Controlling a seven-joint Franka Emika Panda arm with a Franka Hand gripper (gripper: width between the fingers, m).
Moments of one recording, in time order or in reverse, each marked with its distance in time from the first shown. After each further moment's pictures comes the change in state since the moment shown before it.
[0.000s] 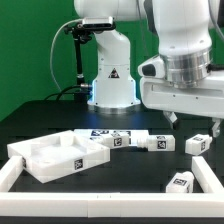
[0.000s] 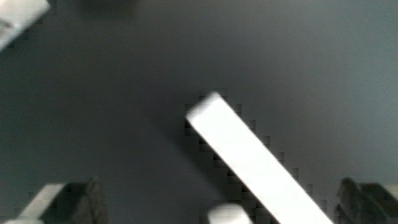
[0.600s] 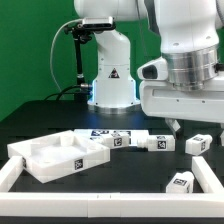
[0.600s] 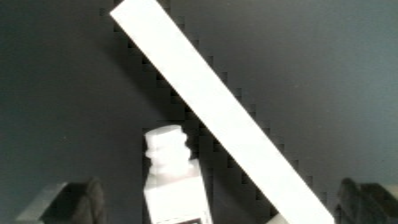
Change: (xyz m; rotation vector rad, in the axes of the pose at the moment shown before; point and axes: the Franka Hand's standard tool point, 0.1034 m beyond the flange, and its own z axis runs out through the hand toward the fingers) arm 0.031 -0.021 -0.002 0.018 0.045 -0.032
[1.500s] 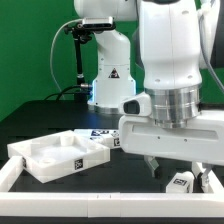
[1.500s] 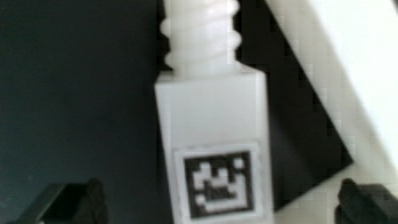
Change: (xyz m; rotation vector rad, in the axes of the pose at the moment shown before) arm 0.062 0.019 0.056 -0.015 0.130 -0.113
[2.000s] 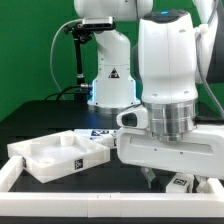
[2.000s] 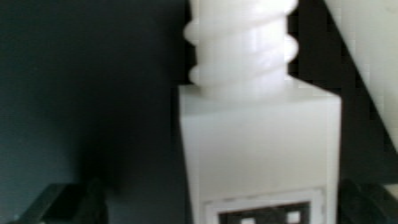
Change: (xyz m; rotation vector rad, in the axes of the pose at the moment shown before) arm 0.000 0.005 0.012 -0.003 0.014 0.008
